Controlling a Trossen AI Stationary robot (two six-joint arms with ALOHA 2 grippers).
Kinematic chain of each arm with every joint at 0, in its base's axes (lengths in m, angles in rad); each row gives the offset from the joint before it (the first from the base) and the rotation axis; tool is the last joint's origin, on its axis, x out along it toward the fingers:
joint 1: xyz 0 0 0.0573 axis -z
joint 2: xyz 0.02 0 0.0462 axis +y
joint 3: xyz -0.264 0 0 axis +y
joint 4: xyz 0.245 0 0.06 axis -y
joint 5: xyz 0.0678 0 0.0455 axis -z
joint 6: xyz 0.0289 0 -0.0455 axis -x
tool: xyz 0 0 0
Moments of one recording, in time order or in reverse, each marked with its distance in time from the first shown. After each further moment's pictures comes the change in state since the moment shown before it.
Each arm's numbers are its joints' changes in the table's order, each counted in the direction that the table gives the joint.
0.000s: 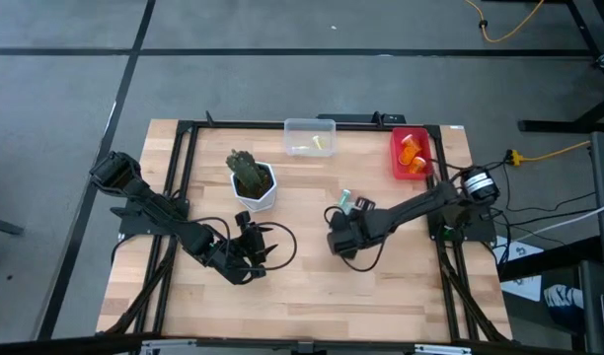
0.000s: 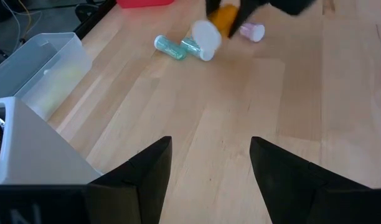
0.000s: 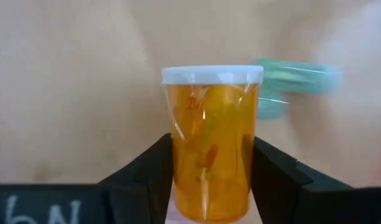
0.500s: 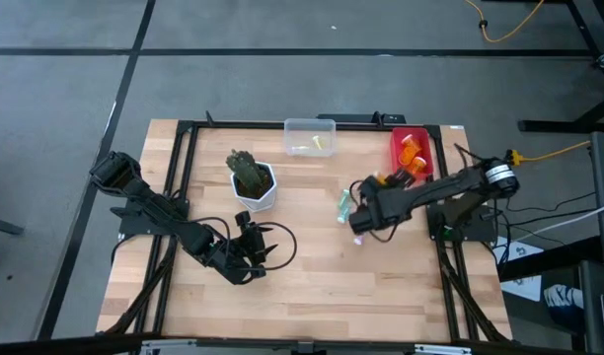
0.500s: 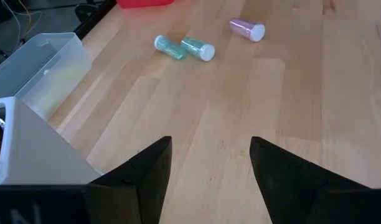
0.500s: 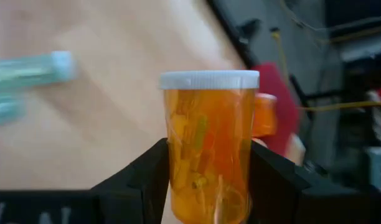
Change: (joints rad) left arm 0.000 0.000 0.000 0.000 0.000 0.000; right arm 0.087 -0.173 -0.001 -0.580 0.331 -0.401
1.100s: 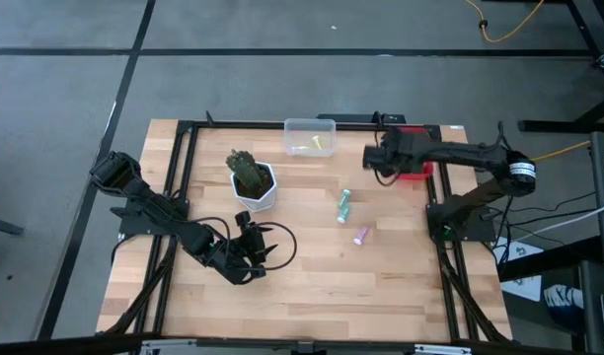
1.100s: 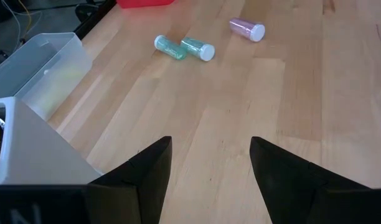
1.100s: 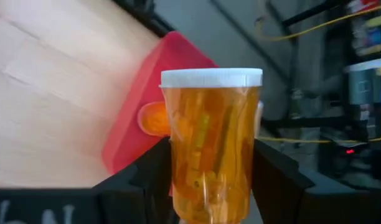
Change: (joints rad) left arm 0.000 0.000 0.000 0.000 0.000 0.000; right arm 0.518 -0.181 0.001 -0.011 0.022 0.257
